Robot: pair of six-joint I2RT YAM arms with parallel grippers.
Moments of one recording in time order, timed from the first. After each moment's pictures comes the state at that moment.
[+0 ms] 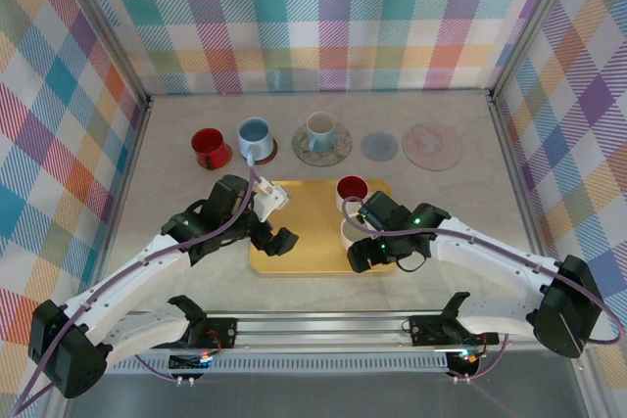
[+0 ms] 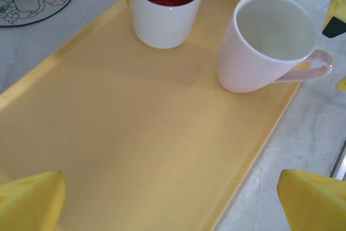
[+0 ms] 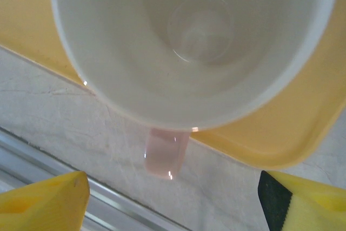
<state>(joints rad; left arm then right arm) -0.64 0.99 0.76 -0.52 0.25 0.10 0.87 1.19 0.85 -0.91 -0.07 0.47</state>
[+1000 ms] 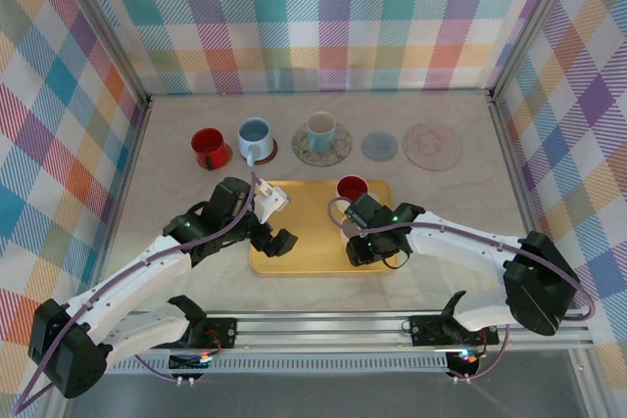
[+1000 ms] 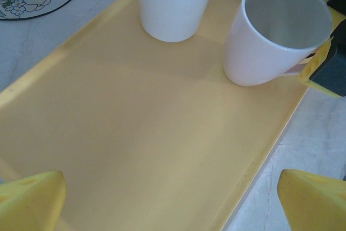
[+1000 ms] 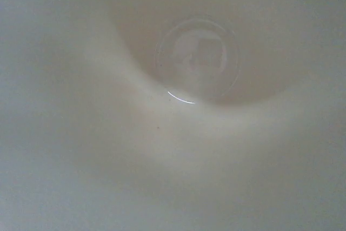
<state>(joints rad) -0.64 0.99 0.73 -0.50 0.22 0.11 0.88 1.35 0.82 -0.76 -0.02 0.50</state>
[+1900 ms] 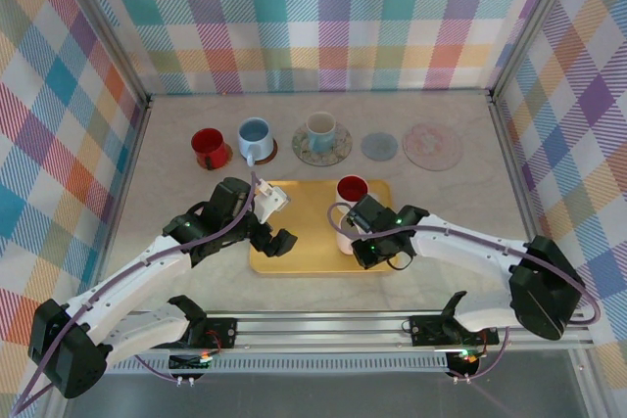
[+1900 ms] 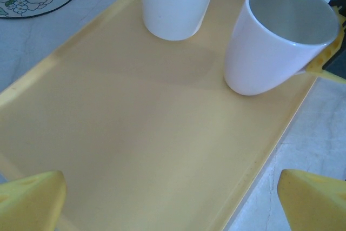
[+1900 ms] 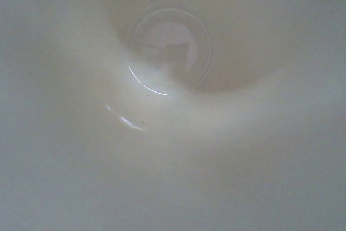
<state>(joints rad) -0.64 0.99 0.74 -0.50 0.21 0.11 0.88 1.31 0.80 -0.76 -0.03 0.37</state>
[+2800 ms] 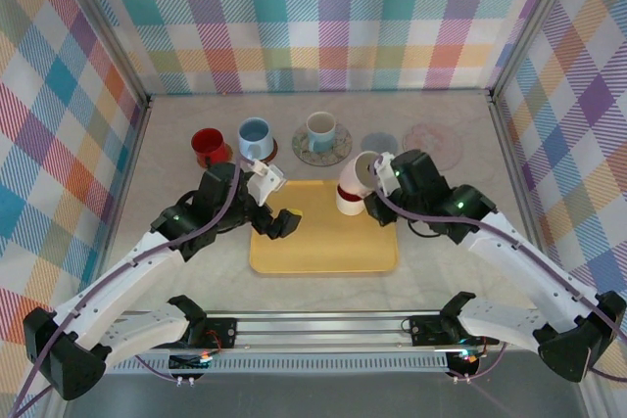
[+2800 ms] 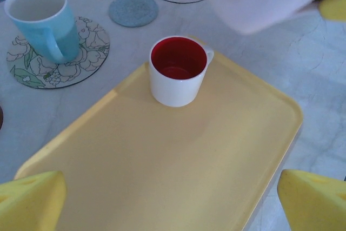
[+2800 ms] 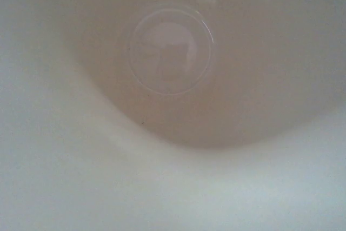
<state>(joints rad) -0.64 0.98 0.88 -0.48 0.22 0.07 0.68 1.07 1.10 -0.83 -0.05 0.17</state>
